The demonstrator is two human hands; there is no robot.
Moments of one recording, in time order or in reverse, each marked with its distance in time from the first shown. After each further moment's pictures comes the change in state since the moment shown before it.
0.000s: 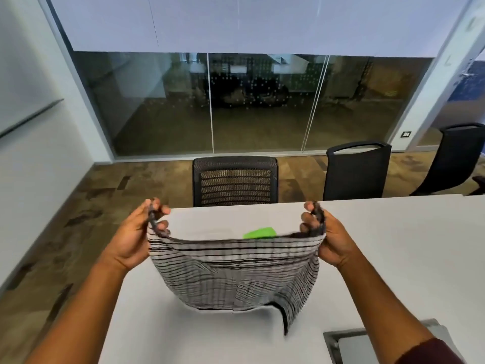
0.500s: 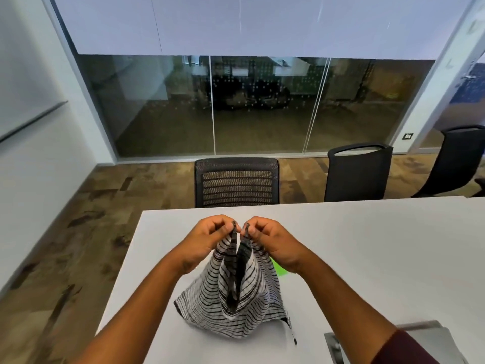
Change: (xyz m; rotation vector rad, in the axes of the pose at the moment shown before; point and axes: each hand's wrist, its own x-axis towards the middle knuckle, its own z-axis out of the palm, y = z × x) left_hand 0.018 -0.076 0.078 0.681 -0.082 -0.018; right_hand 0.024 0.071 0.069 -0.649 -0.118 0.020
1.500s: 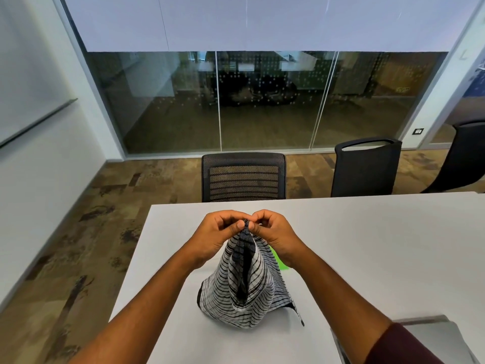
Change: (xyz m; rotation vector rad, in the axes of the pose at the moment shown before) left_hand -0.013 0.006 0.011 0.033 0.028 0.124; right_hand 0.003 0.007 0.016 0.025 0.218 -0.032
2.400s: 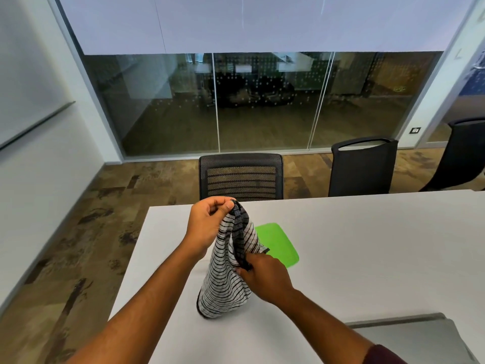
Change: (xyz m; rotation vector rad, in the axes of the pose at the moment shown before) left_hand 0.024 0.002 0.005 0.012 0.432 0.003; right_hand -0.038 0.093 0.005 -1.253 0.122 -0.134
